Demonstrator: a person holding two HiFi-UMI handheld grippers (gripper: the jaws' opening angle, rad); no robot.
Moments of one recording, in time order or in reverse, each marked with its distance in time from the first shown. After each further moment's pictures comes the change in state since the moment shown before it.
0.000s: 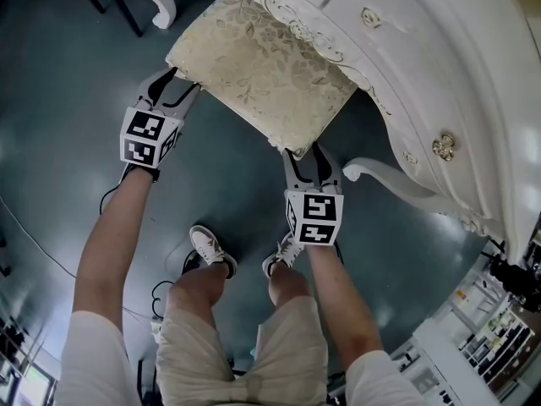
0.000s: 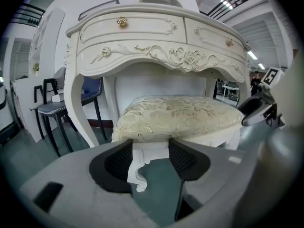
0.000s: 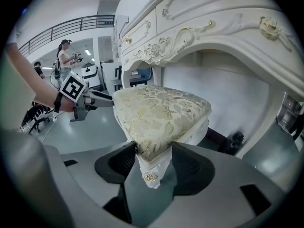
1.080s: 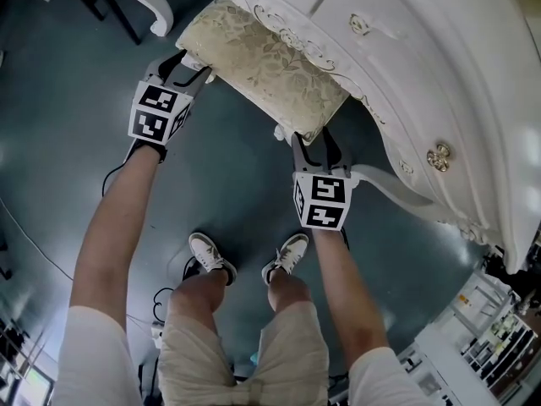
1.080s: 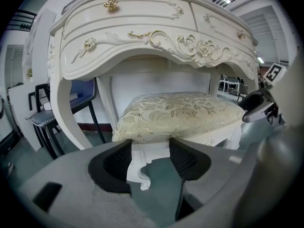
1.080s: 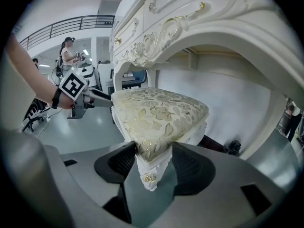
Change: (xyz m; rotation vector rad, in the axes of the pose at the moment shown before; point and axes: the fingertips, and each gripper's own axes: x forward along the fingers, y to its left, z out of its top) left arm 0.052 0.011 0.035 0.053 0.038 0.001; right arm 0.029 -0.043 0.031 -0.014 -0.035 -0.049
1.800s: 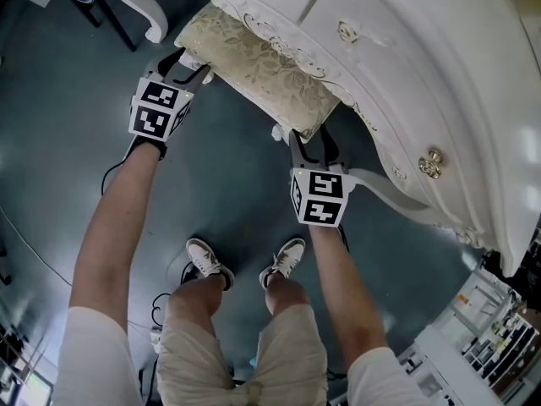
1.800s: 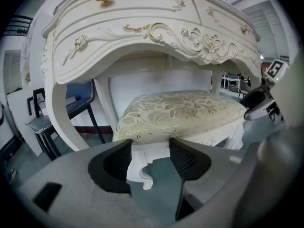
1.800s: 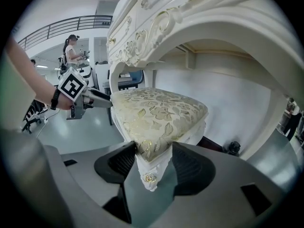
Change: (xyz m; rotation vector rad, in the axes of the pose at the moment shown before) left arm 0.019 0.005 0.013 0.032 0.011 0.015; right arm 0.012 -0.014 0.010 0.017 -0.001 -0.017
